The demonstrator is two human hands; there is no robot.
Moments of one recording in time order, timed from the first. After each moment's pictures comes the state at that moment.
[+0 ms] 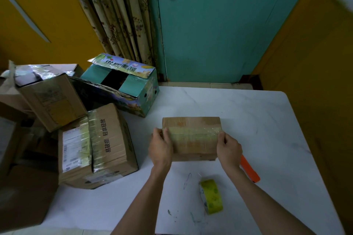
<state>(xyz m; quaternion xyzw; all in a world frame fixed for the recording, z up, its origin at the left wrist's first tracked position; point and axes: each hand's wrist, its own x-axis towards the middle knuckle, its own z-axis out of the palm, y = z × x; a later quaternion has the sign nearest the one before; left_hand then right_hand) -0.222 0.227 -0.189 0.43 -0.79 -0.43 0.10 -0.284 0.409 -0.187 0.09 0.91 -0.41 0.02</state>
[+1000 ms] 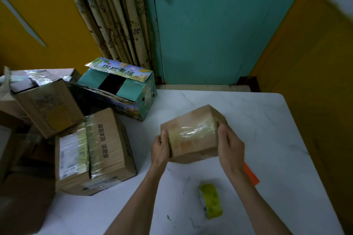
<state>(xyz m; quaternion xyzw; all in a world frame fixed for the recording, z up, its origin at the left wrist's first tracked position) -0.230 0.213 -0.212 0.42 -0.67 -0.61 0.02 -0.267 0.402 -0.116 0.01 0.84 -0.54 0.03</state>
